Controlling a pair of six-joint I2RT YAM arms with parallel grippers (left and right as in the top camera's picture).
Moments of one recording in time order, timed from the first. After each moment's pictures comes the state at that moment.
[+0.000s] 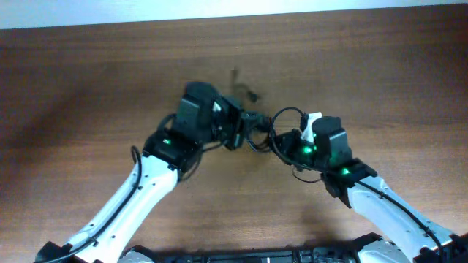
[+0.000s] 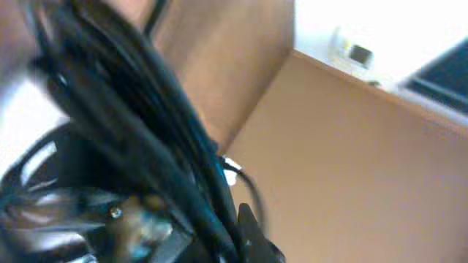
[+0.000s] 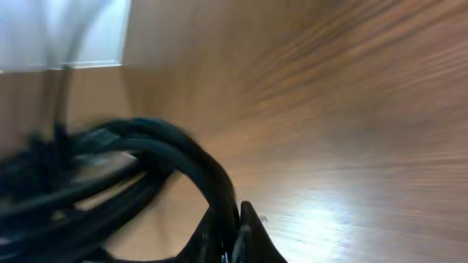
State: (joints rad) left arm -0.49 1.40 1.02 -0.17 0.53 -1.61; right arm 0.31 1.27 0.51 0.04 -0.50 1.05
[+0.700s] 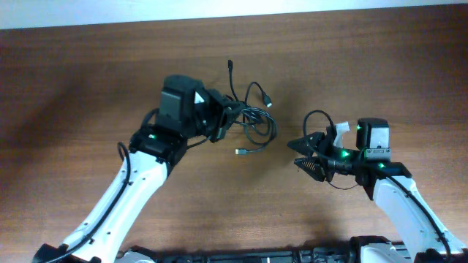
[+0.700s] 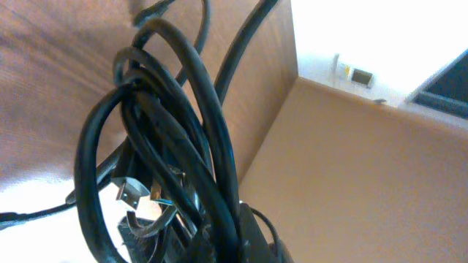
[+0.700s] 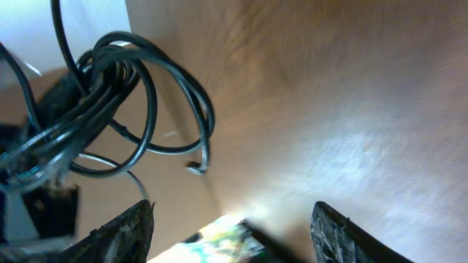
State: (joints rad) left arm -0.41 1.40 1.02 -0.23 0.49 -1.49; right arm -0.04 1.23 0.51 -0.24 -0.97 1.01
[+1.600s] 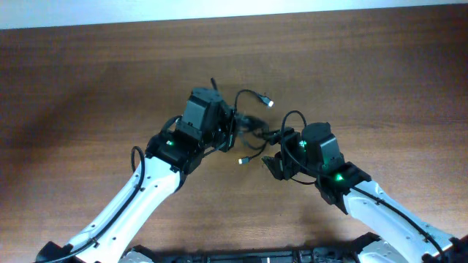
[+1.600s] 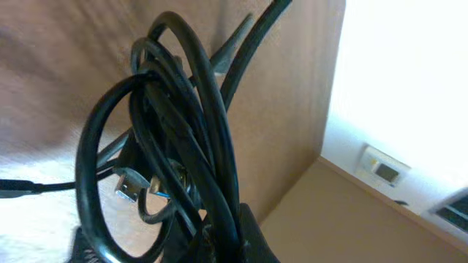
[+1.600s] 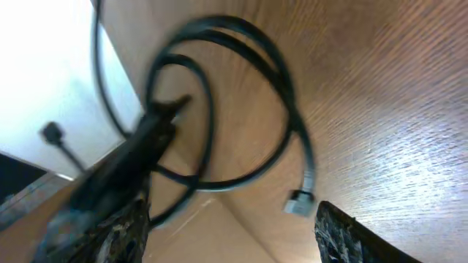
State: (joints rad) left arm -0.54 1.39 1.02 -0.34 0.16 -1.73; right arm 0.44 1.25 0.50 0.09 -0.40 1.79
